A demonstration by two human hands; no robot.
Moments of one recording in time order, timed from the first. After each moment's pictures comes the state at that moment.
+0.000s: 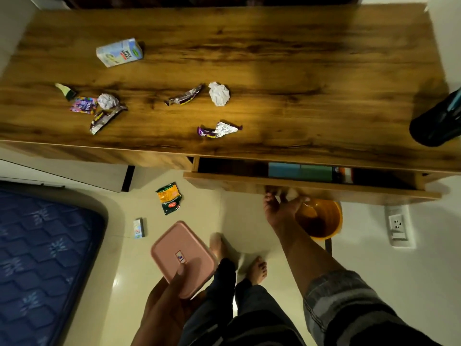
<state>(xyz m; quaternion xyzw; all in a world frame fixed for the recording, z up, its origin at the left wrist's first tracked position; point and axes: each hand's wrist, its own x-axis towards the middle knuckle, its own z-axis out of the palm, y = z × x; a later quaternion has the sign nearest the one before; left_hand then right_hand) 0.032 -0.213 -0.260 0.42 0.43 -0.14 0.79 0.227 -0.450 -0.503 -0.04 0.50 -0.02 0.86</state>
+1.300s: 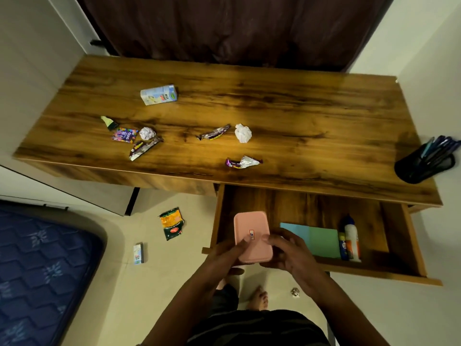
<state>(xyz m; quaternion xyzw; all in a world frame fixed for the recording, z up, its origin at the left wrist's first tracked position) 0.133 -0.207 -0.277 0.62 0.23 -0.37 0.65 0.144 -0.400 -0.293 -0.59 0.28 0.26 0.71</state>
